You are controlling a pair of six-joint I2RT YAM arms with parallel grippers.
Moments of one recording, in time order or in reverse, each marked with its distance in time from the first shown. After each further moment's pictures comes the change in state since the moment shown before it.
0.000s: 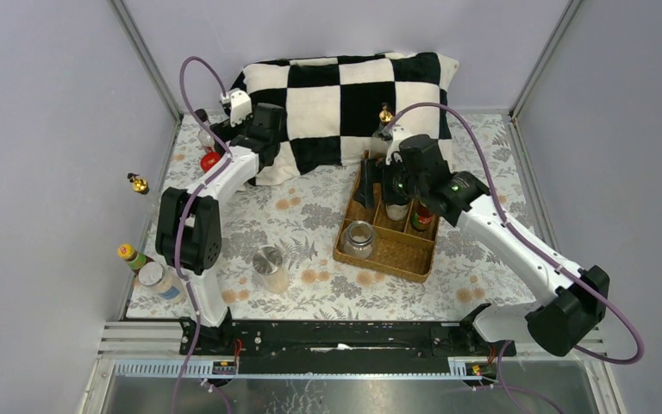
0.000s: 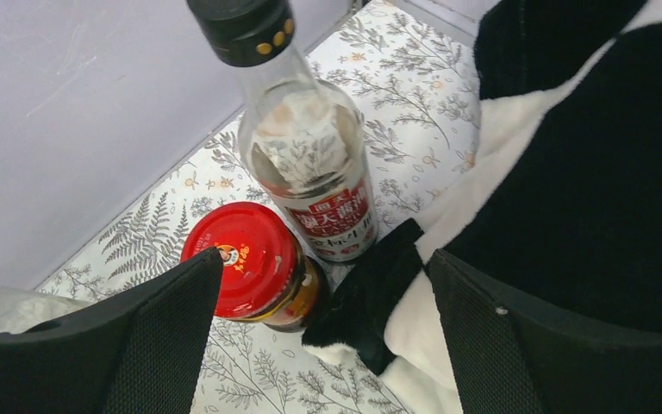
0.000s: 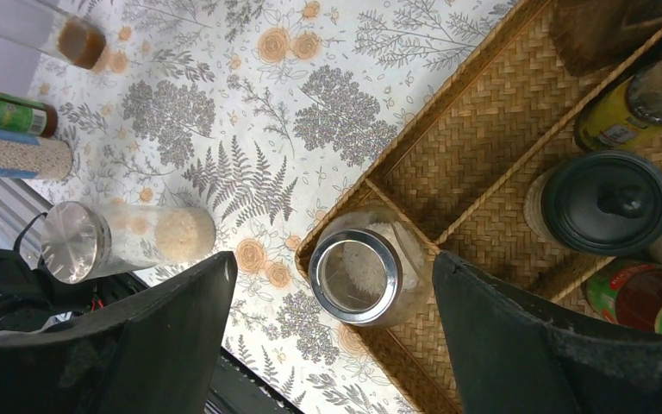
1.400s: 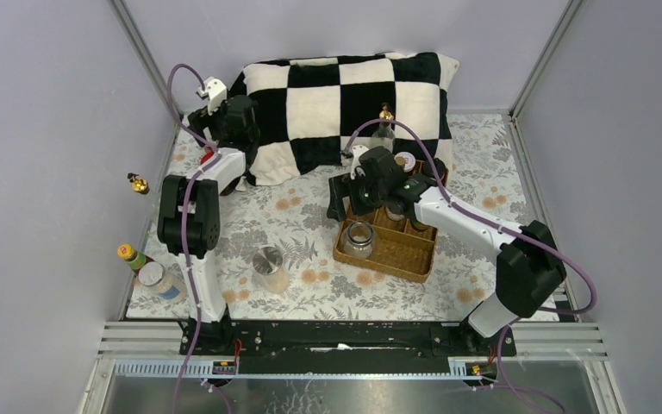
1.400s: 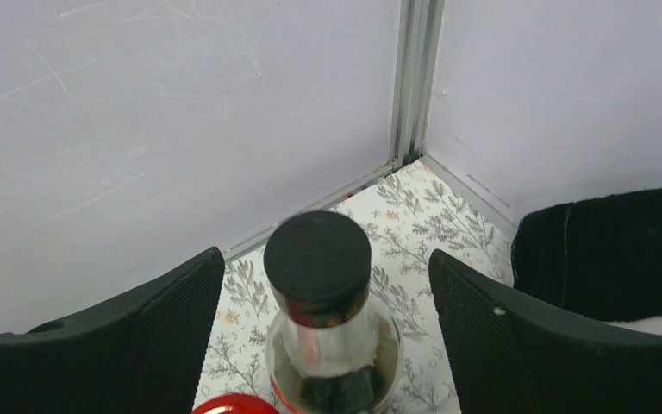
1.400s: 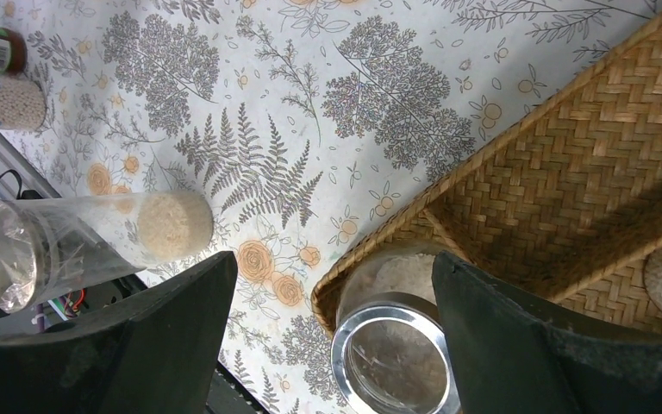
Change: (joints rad) left arm 0.167 0.119 -0.064 0.752 -0.105 0.389; right arm 0.085 0.267 -0.036 0.185 -0.079 0.000
